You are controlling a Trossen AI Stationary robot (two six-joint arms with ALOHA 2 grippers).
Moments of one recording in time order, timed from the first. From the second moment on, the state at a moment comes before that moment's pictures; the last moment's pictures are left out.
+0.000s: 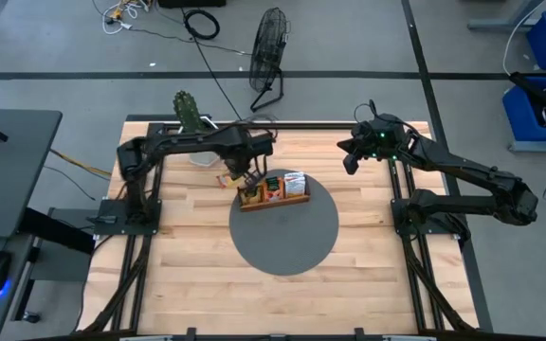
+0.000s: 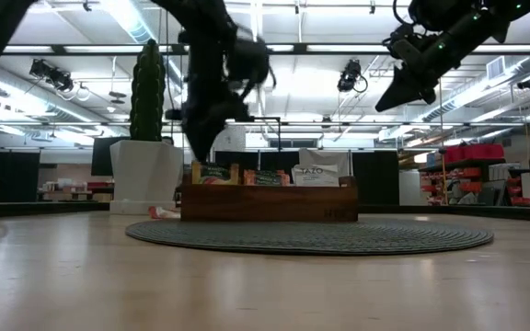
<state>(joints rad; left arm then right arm) 0.32 1.91 1.53 -1.14 -0.20 -0.46 -0.60 0.93 0.73 -0.39 -0.06 0.04</state>
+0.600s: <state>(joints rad) 0.07 1.63 1.43 -0.87 -0.35 -0.66 -0.60 0.93 0.73 -0.41 -0.07 -0.01</state>
